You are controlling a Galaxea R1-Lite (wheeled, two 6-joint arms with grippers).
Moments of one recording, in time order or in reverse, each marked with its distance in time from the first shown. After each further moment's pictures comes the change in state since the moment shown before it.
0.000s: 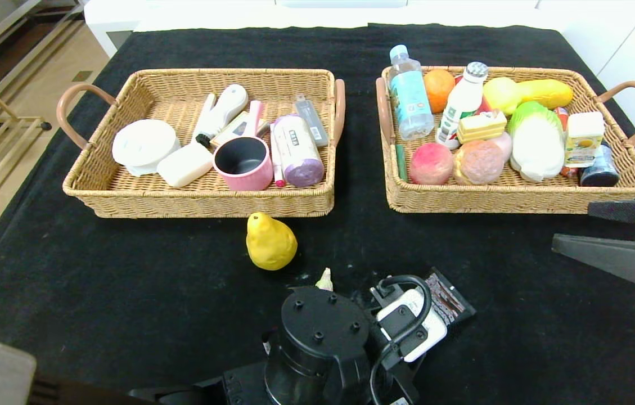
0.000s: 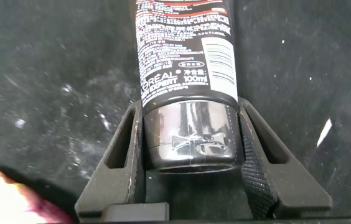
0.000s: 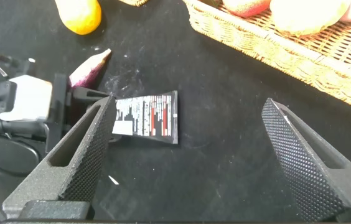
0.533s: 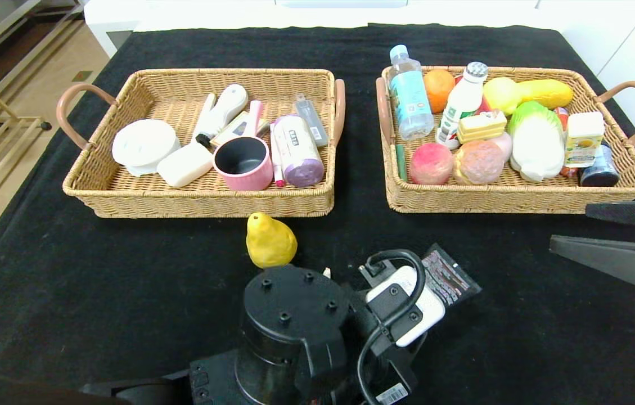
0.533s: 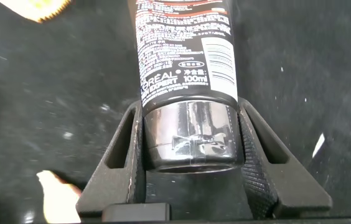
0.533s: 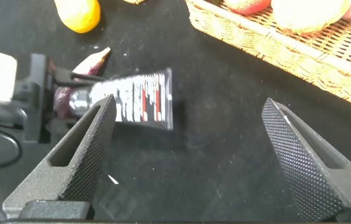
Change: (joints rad) left arm 0.000 -0.075 -0.014 0.015 0.006 0.025; right arm 0.000 0.006 0.001 0.000 0.000 0.000
